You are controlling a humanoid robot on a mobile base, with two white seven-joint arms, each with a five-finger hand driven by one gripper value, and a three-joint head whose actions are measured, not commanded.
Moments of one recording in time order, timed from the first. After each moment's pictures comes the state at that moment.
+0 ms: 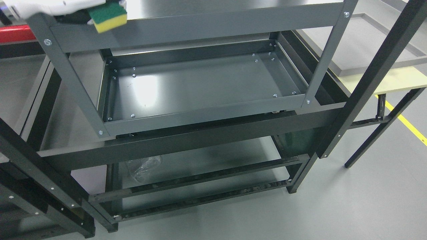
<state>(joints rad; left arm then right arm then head) -1.31 0.77 -0.46 -1.37 -0.60 -0.79 -0.40 -0.08 0.00 -0.21 0.00 -0.12 0.00 -0.07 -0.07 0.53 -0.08</state>
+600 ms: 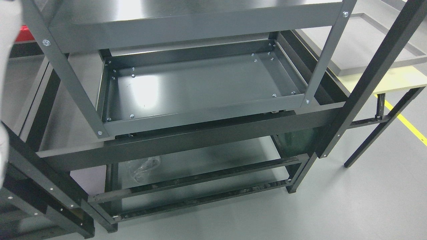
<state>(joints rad) -1.55 0.35 -0.45 -1.28 -0.82 -0.79 -0.37 -0.08 0.00 -0.21 0.00 -0.12 0.00 -0.07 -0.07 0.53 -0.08</state>
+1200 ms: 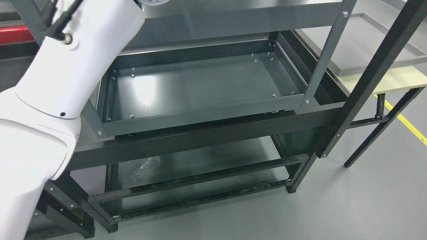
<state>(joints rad) -1.63 0.12 -0.76 -1.10 -0.98 -0.61 0.01 -0.08 0.00 -0.21 0.00 -0.12 0.00 -0.08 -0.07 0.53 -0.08</state>
